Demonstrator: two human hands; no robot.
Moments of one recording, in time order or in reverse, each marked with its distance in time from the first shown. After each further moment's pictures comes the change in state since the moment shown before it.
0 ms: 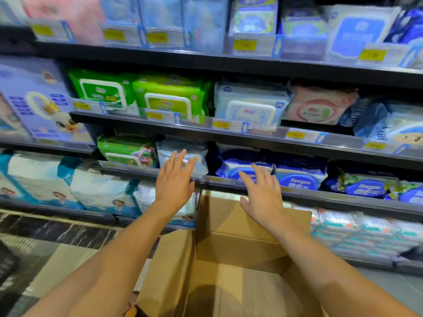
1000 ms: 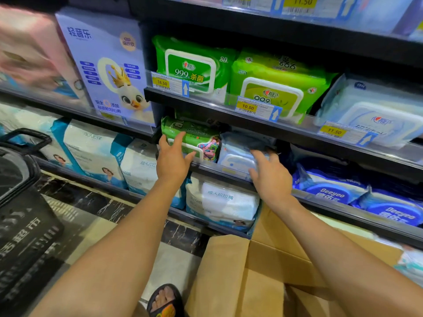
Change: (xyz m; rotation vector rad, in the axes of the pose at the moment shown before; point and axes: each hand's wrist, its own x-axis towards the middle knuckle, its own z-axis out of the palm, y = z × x) left_hand 0.026 -0.205 0.023 -0.455 0.058 -0.571; right_hand 0.114 -0.180 0.035 0.074 -0.026 0.010
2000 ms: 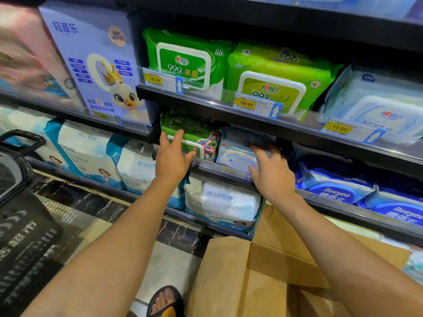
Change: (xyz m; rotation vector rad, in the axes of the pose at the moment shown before) left_hand 0.012 0.006 0.006 0.051 -0.022 0.021; right_hand 0.010 0.006 -0.002 0.004 -0.033 -0.009
